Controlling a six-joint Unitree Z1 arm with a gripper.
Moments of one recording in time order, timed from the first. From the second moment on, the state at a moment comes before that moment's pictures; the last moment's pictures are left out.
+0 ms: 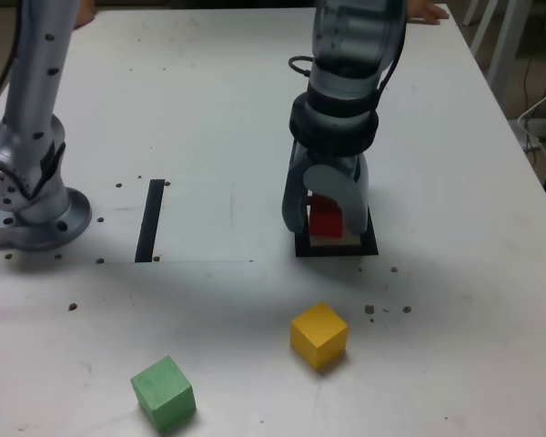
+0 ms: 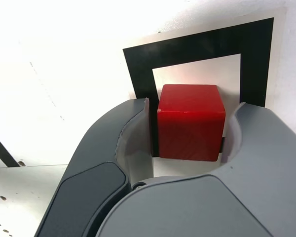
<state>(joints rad) -0.10 2.04 -1.43 1.09 0.04 0.05</state>
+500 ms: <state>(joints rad) -0.21 1.92 -1.42 1.08 0.07 0.00</state>
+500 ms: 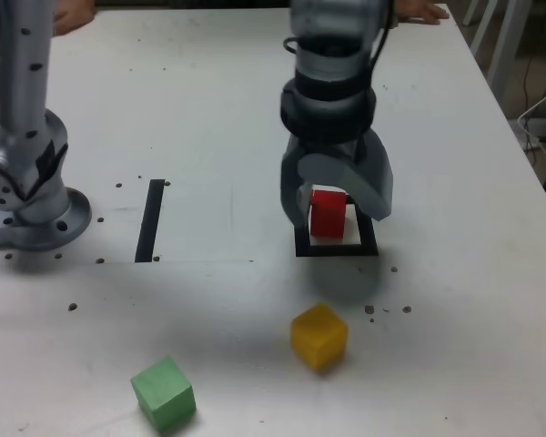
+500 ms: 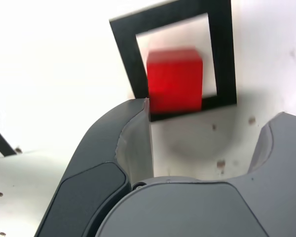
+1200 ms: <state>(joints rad) -0.39 1.91 -1.46 1.22 0.06 -0.22</state>
